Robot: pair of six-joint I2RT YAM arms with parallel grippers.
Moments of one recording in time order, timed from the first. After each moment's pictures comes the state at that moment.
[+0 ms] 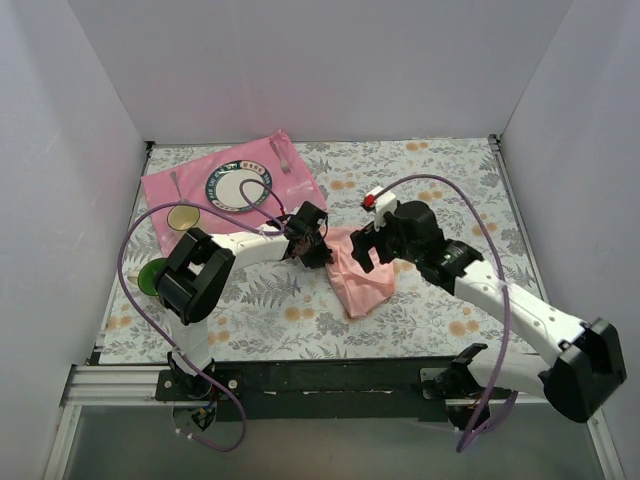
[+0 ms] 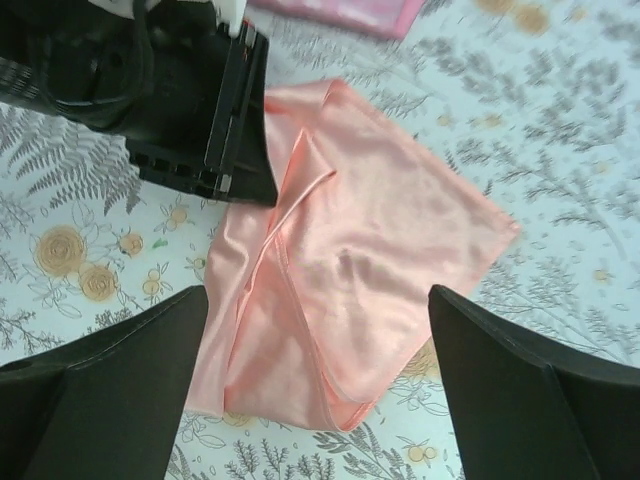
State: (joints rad) left arm -0.69 1.87 1.15 -0.27 -0.01 -1.08; right arm 0.69 1.20 0.89 -0.29 -0.08 -0.03
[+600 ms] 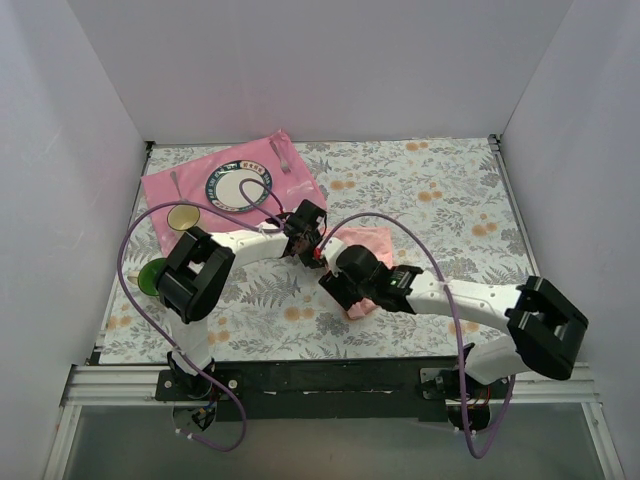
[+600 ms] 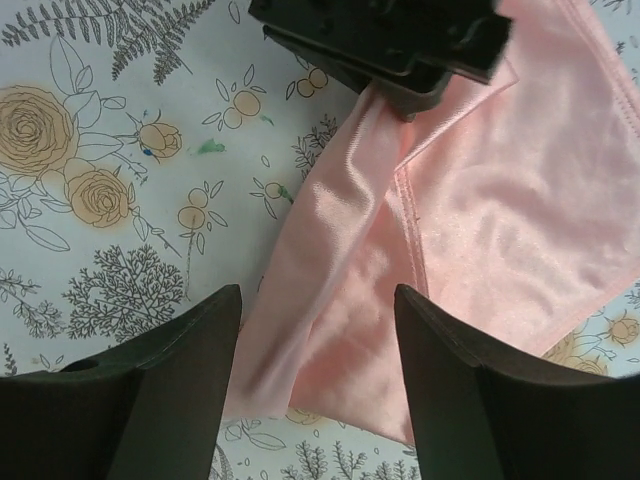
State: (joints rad) left arm -0.68 1.88 1.16 -0.30 0.03 -1.09; right arm 1.00 1.38 0.79 -0.20 0.18 -0.01
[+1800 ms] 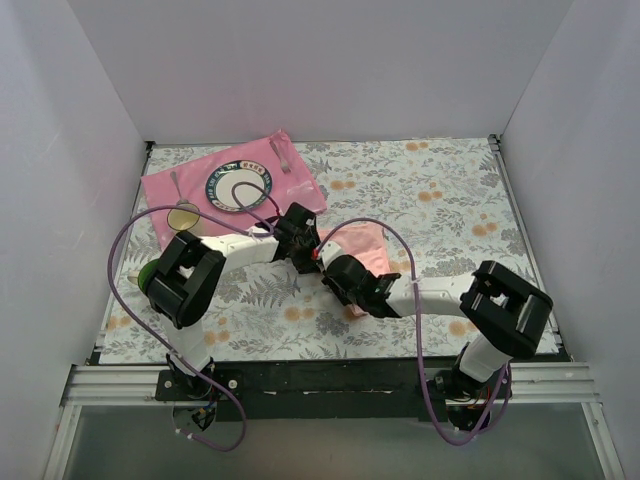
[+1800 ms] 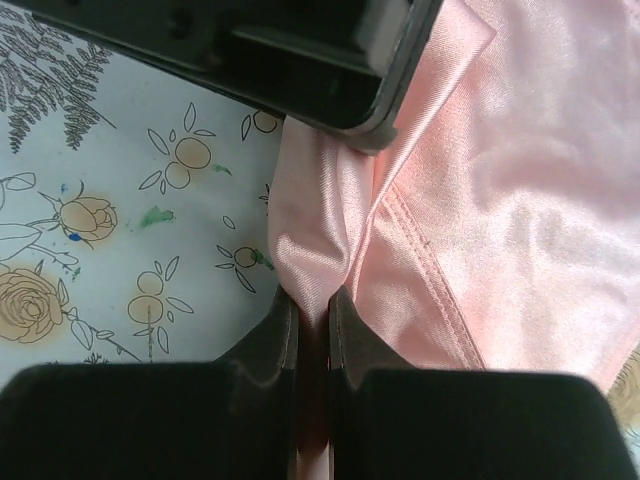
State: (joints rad) left arm -0.65 1.82 1.07 -0.25 0.11 -0.99; right arm 1.05 1.60 0.73 0.06 0.35 0.11
